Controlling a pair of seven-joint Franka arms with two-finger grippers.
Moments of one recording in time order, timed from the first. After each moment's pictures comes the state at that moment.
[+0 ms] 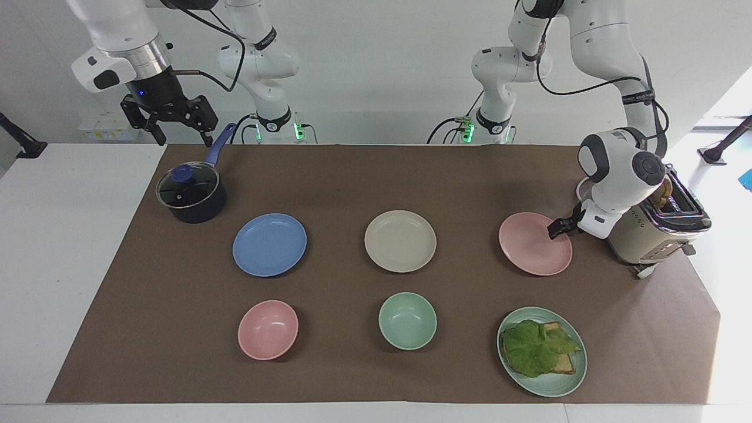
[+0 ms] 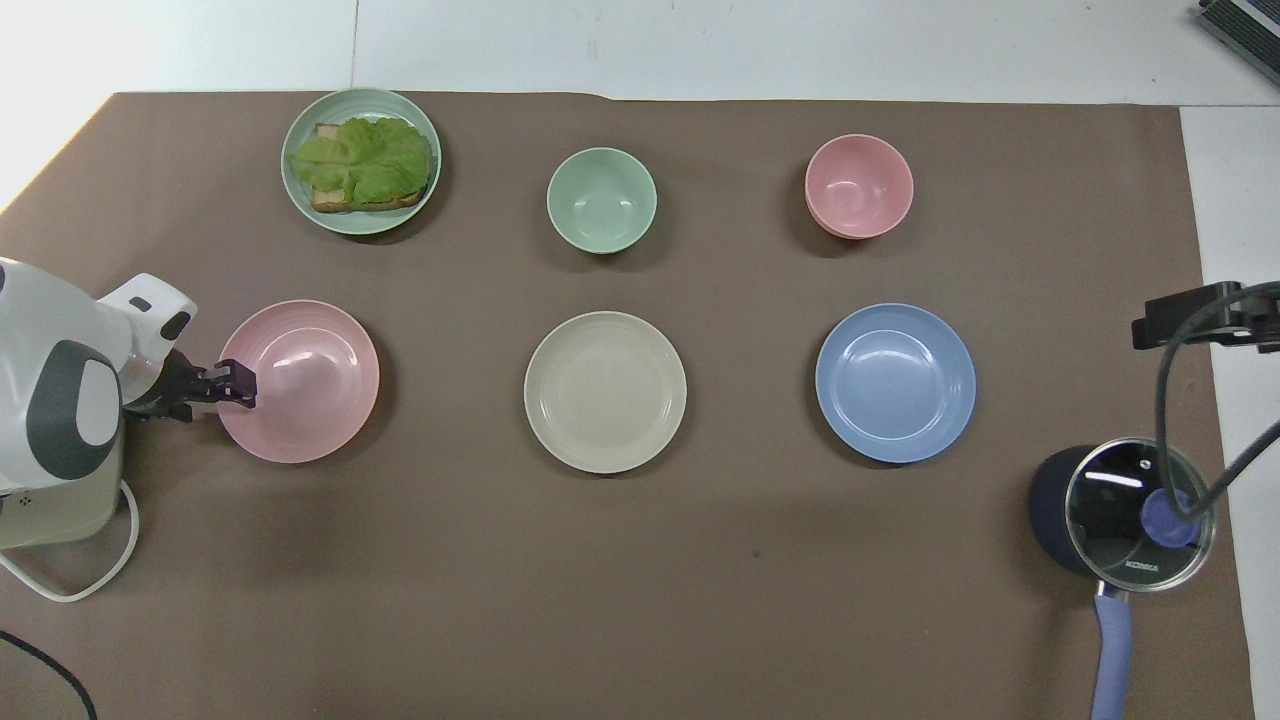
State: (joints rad) left arm -0.04 0.20 0.14 -2.11 -0.03 2.16 -0.07; right arm 0.05 -0.02 -0.07 -1.50 0.00 1.49 0.03
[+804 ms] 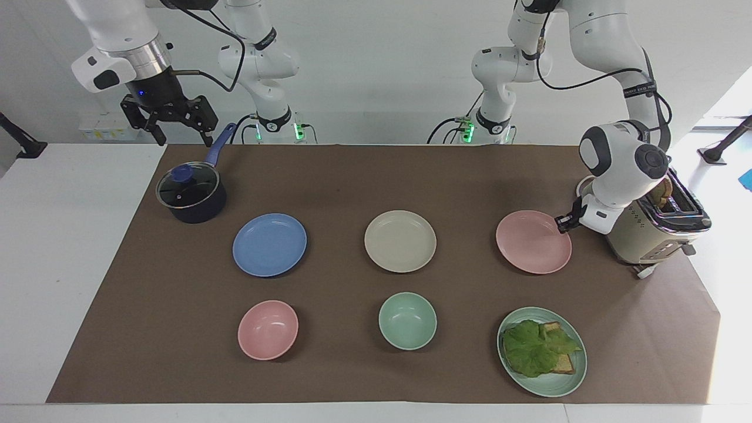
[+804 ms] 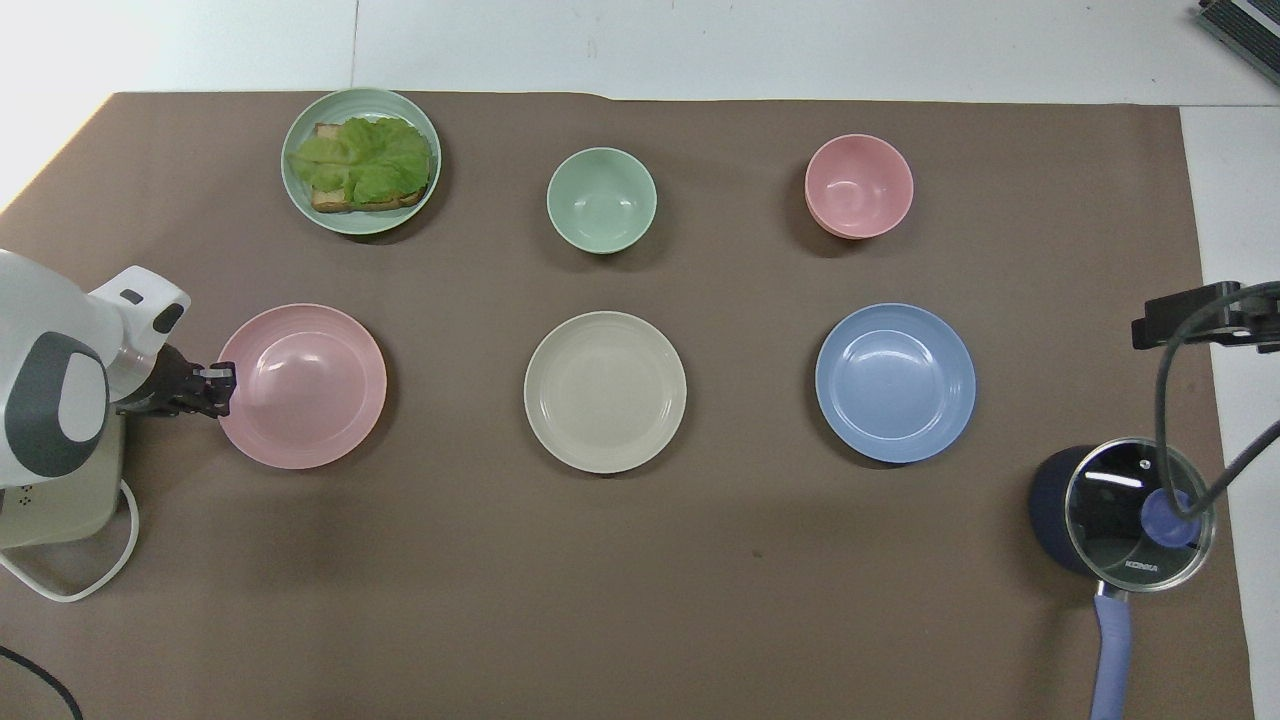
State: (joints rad) left arm -0.05 0.17 0.12 -2.06 -0.03 2.04 -0.10; right arm 0.05 -0.02 -0.07 -1.50 0.00 1.49 0.03
